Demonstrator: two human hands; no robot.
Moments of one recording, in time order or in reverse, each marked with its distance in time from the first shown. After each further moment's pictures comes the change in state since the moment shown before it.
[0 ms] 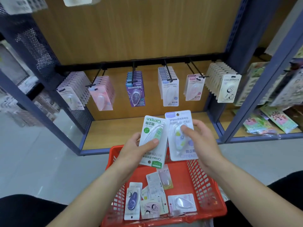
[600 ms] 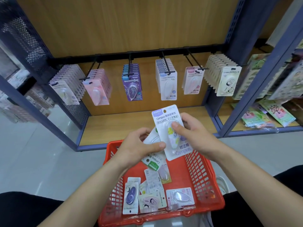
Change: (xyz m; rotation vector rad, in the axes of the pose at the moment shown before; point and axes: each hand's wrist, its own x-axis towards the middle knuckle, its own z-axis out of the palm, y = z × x) left_hand 0.009 0.002 0.005 0.289 -0.073 0.044; right_hand 0.018 -0.003 -0.009 -0.324 -0.344 -0.063
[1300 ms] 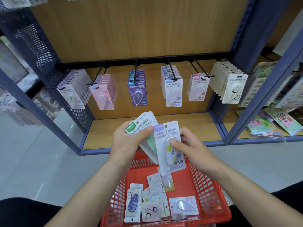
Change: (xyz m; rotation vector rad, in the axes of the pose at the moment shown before) left_hand 0.013 0.004 -0.018 -0.336 0.359 0.138; right_hand -0.005 0.016 0.019 -0.031 -0.058 -0.011
